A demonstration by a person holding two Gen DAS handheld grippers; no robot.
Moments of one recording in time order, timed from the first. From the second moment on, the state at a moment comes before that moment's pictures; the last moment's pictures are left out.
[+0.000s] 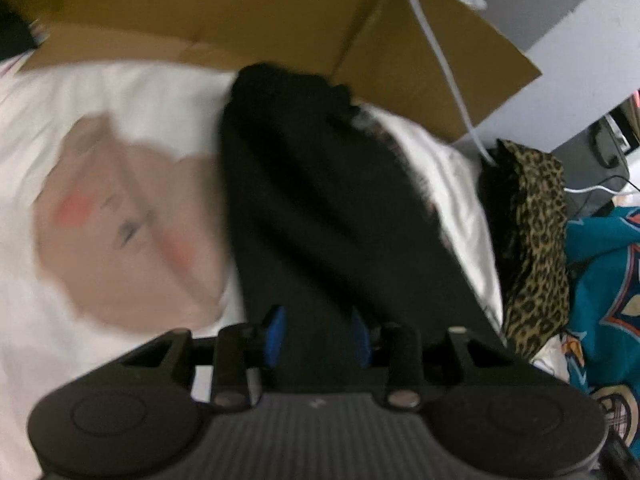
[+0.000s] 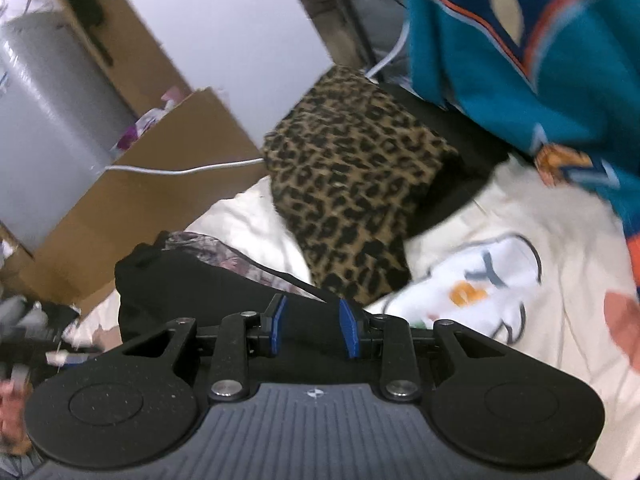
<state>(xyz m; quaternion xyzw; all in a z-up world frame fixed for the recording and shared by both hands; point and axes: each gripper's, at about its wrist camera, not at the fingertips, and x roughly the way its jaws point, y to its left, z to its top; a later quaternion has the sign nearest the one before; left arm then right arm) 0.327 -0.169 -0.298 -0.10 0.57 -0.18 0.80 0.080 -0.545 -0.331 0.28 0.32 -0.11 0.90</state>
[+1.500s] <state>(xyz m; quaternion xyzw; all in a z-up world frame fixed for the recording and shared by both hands) 0.489 -0.321 -0.341 0.02 0.64 -0.13 0.76 0.167 -0.521 -0.391 0.14 0.36 -0.04 0.92</state>
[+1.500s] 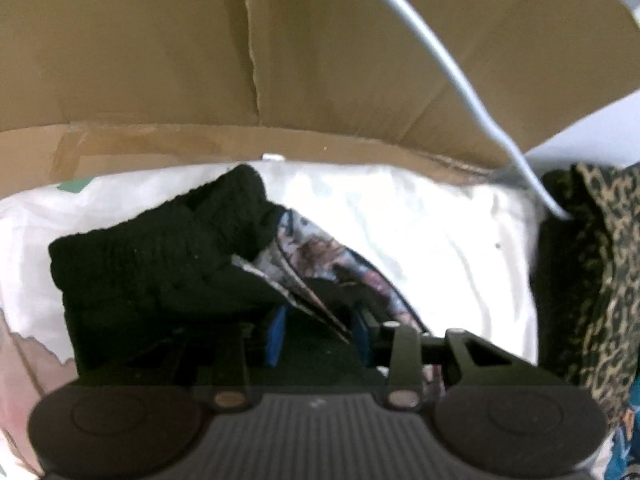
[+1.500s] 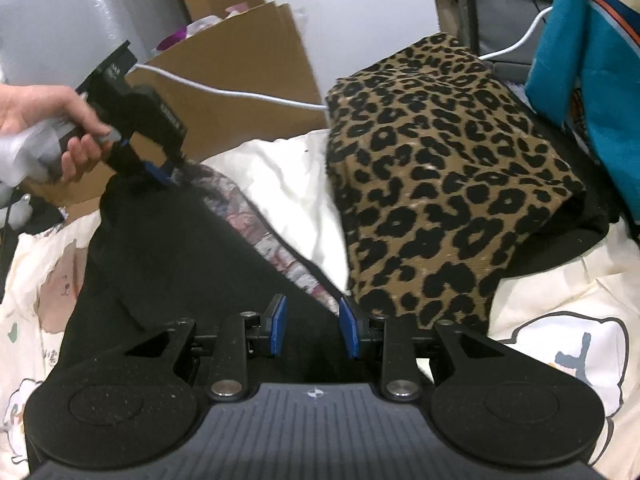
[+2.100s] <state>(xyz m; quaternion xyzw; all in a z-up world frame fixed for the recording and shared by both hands) 0.463 -0.325 -0.336 0.07 0.65 -0.15 0.74 0.174 -0.515 -0.394 0.16 0.35 -0.03 0.92</state>
